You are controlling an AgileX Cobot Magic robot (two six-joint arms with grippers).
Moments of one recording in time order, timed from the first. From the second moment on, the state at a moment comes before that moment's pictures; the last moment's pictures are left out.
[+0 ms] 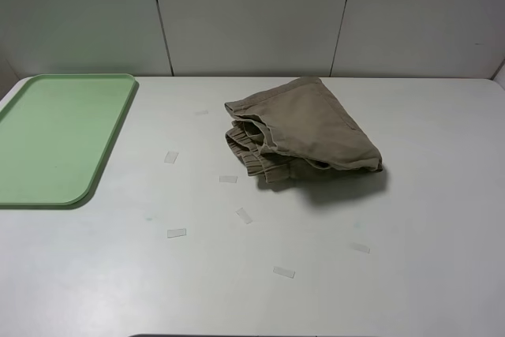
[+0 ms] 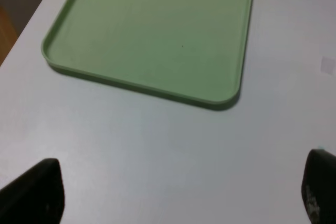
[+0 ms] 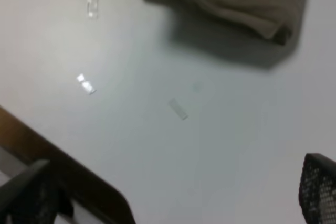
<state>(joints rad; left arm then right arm) 0.12 -0.01 -0.49 0.11 1.07 -0.18 0.66 0.52 -0.74 -0.06 1.16 0.12</state>
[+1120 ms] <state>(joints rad) 0.12 -0.01 -0.49 0.11 1.07 -0.18 0.03 -0.01 -0.50 -0.06 1.03 0.07</state>
